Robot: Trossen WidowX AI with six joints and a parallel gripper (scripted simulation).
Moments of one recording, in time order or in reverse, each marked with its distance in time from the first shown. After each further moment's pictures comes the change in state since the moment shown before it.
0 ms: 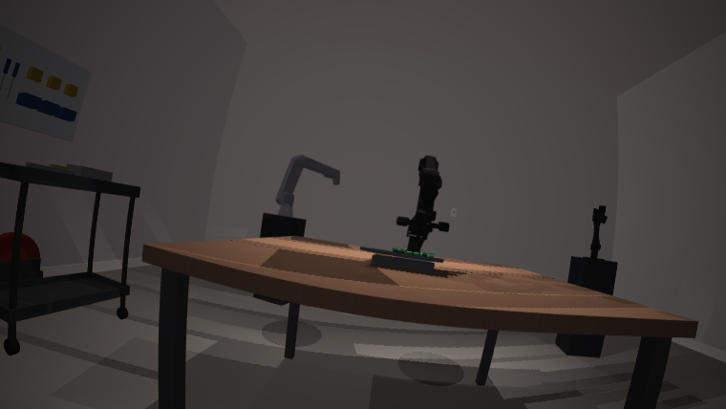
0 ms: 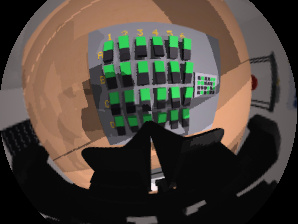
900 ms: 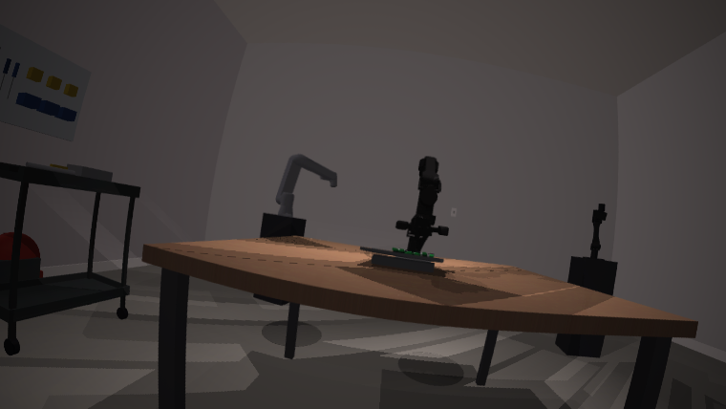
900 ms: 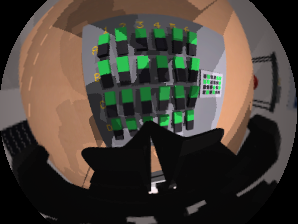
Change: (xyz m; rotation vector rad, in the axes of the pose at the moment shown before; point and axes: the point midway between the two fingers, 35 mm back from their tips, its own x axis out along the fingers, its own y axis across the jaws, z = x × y) arm 0.014 0.000 -0.002 0.000 0.008 -0.001
